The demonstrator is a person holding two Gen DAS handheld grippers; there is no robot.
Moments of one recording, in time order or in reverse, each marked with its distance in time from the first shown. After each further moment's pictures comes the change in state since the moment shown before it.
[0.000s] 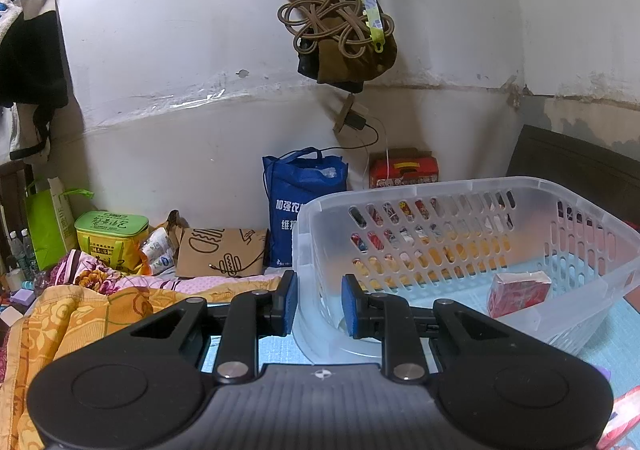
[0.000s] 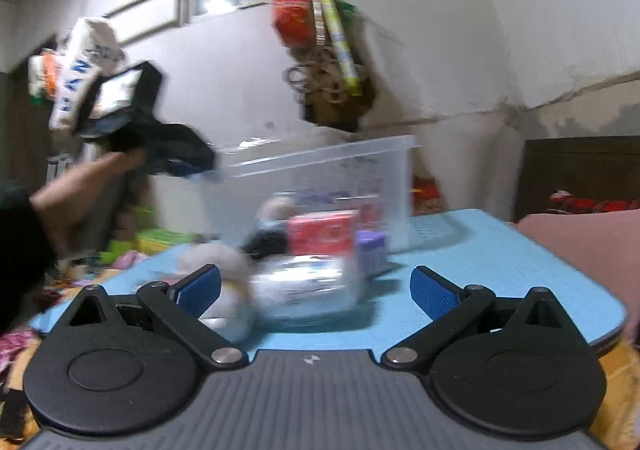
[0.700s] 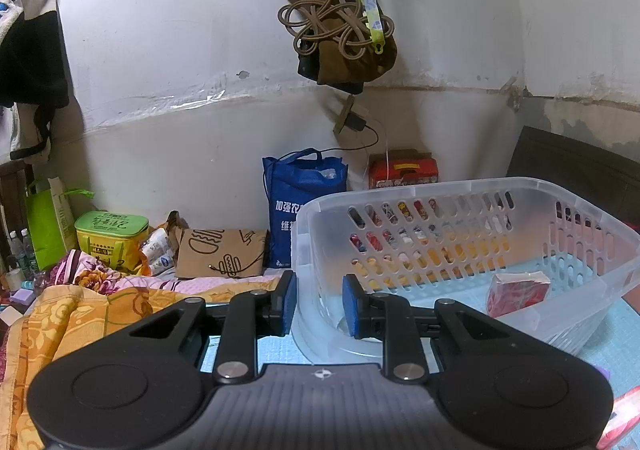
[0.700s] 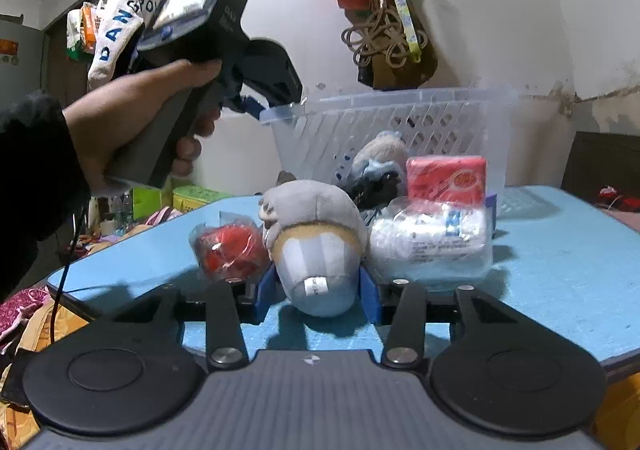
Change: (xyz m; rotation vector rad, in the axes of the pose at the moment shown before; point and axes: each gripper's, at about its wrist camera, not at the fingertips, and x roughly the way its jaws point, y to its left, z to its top) left arm 0.000 -0.001 -0.001 0.000 -0.005 0.000; right arm 0.040 0.052 -0.025 -0.078 0.084 0.078
